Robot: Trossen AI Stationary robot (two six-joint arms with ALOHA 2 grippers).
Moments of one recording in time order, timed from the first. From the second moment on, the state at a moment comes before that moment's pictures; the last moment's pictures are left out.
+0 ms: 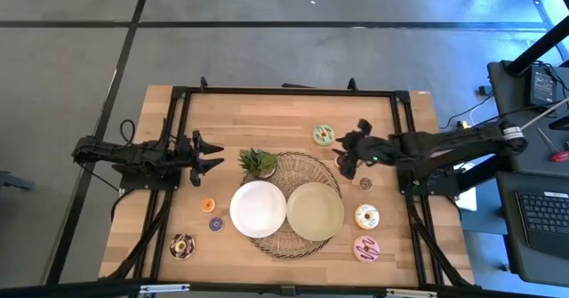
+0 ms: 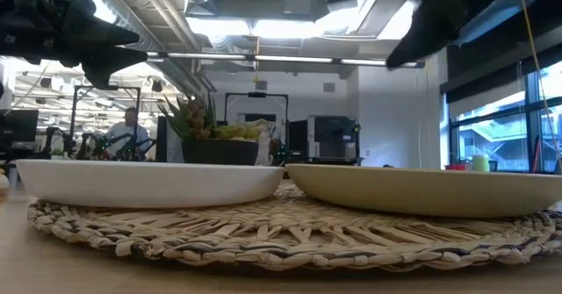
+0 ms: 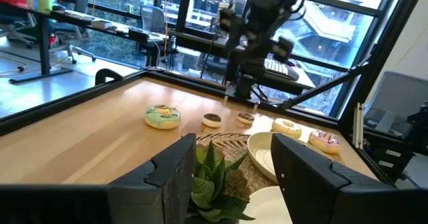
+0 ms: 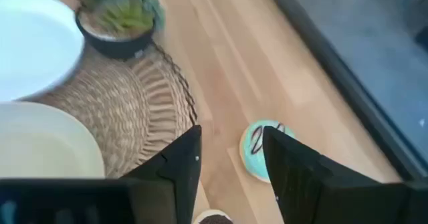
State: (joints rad) left arm -0.16 0.00 0.04 -0.02 -0.35 -0.25; right arm 0.09 1.07 0.77 -0.44 0.47 0.18
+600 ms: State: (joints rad) left arm -0.16 0.00 0.04 -0.02 -0.41 -0.16; right arm -0.38 1.38 0.77 -0.28 0.34 0.13
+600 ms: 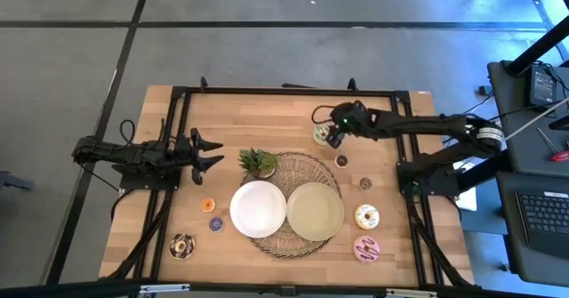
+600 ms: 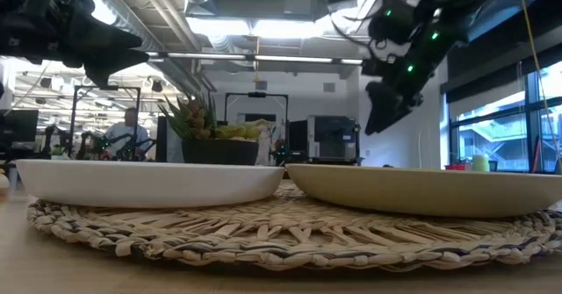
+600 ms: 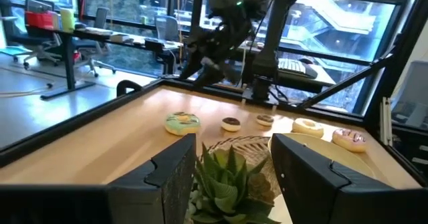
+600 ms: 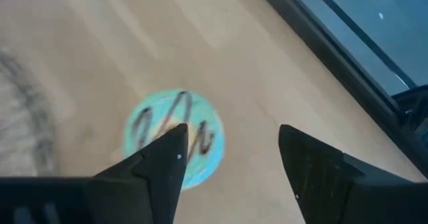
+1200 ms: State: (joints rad) left arm -0.16 0.00 0.04 -0.02 -0.41 -0.17; right arm -0.49 1.65 0.77 -0.15 0.17 0.18
